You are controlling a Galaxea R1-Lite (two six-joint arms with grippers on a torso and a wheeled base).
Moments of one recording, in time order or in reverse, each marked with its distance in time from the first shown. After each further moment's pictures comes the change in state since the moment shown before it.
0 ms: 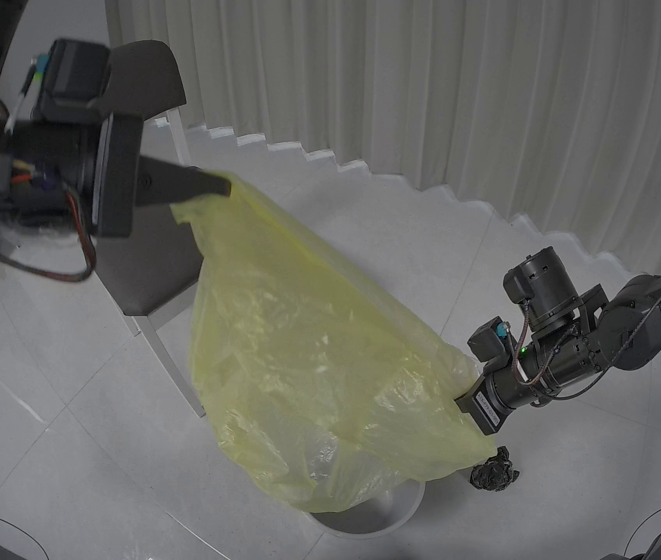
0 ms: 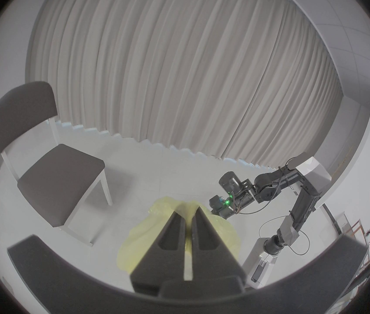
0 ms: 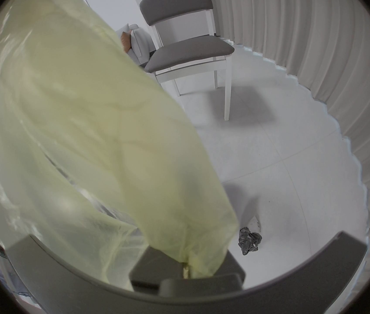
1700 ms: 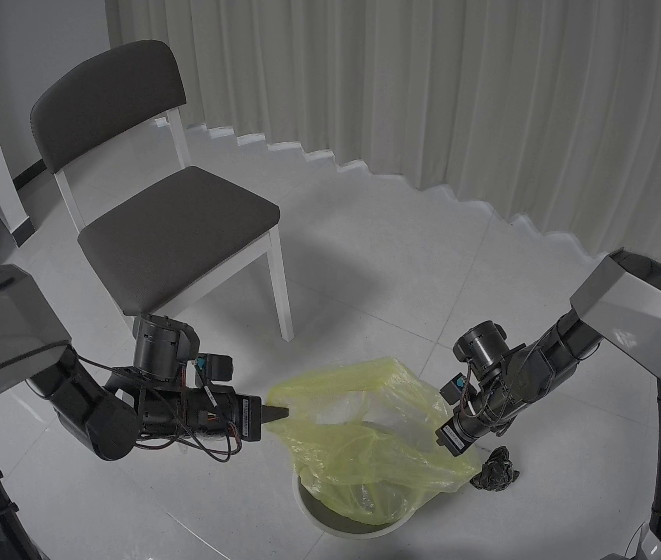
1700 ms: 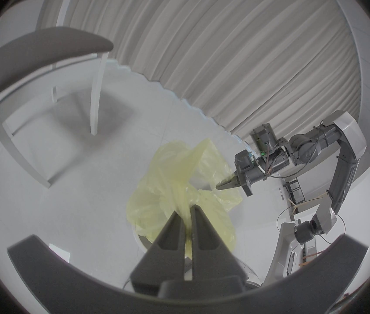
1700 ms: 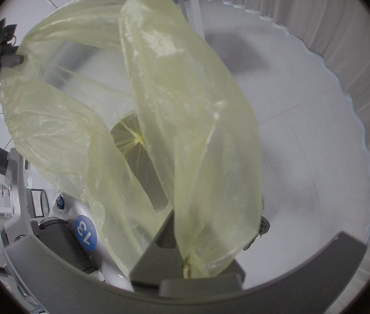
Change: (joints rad) left arm 0.242 0.613 0.866 -1.207 -0.334 -0.119; right arm -0.100 0.479 -0.096 -0.139 -0.055 -0.014
